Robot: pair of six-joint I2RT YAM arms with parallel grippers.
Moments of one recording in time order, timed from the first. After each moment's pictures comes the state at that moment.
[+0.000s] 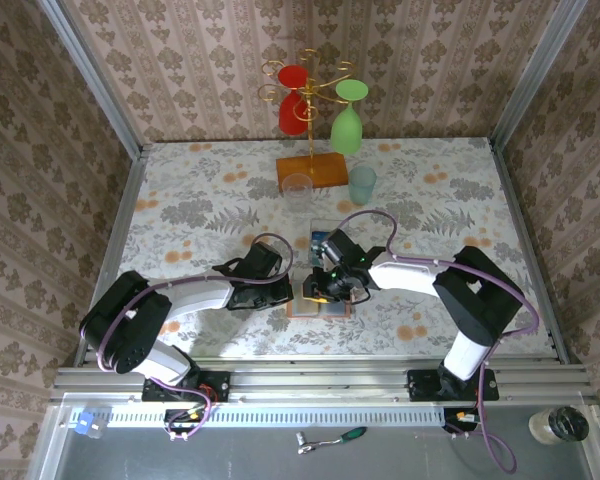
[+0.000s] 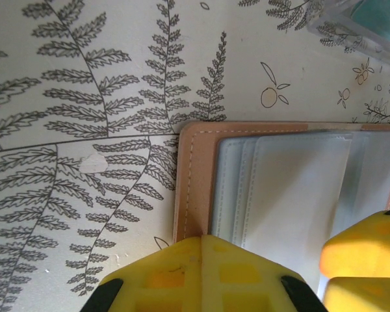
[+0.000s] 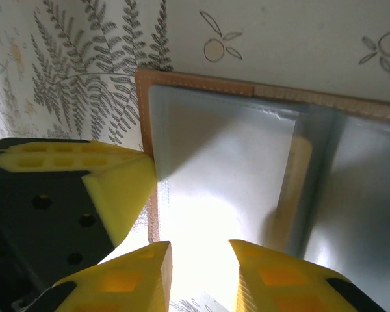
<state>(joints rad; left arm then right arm) -0.76 1.49 0.62 -0.16 0.27 -0.89 0.74 1.71 0.90 -0.24 -0.43 0.87</state>
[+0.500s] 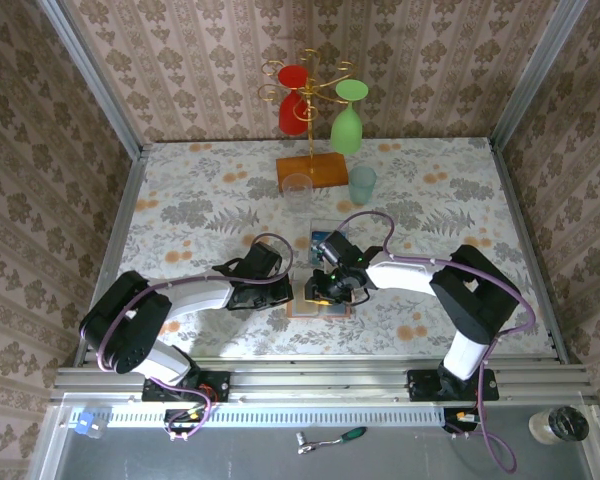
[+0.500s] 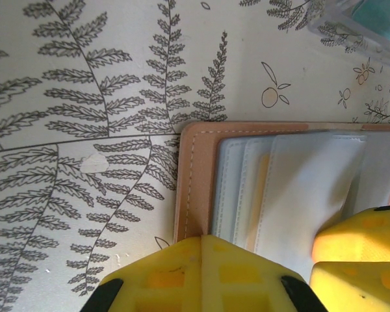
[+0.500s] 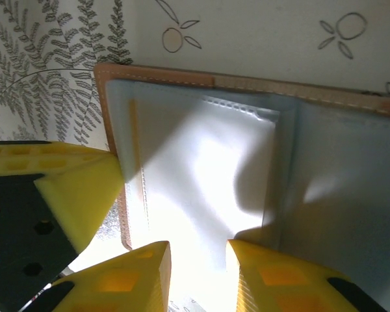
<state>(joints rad) -0.76 1.49 0.61 -0.16 0.27 -0.89 0.75 1.72 0.92 -0.30 -0.38 0.86</state>
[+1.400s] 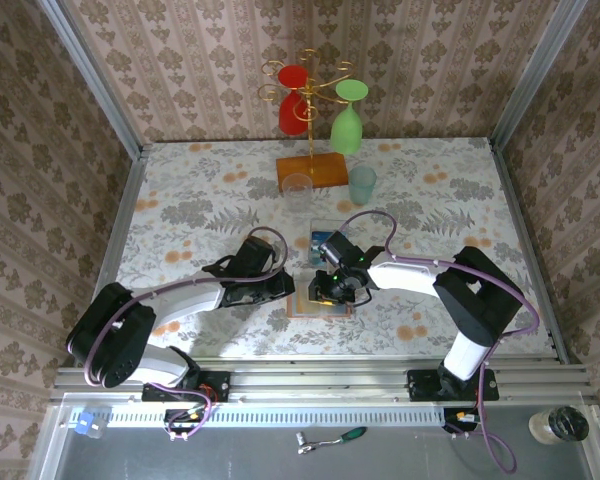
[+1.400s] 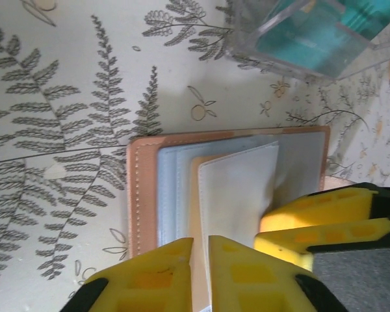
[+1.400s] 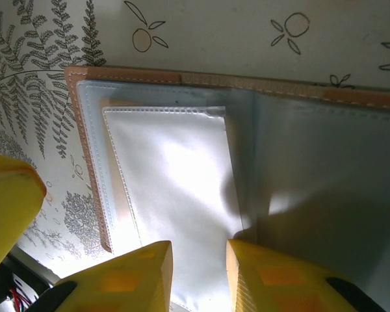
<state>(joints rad) -0.72 1.39 0.61 -0.14 0.33 -0.87 0.75 1.71 0.91 -0.34 -0.34 0.86</state>
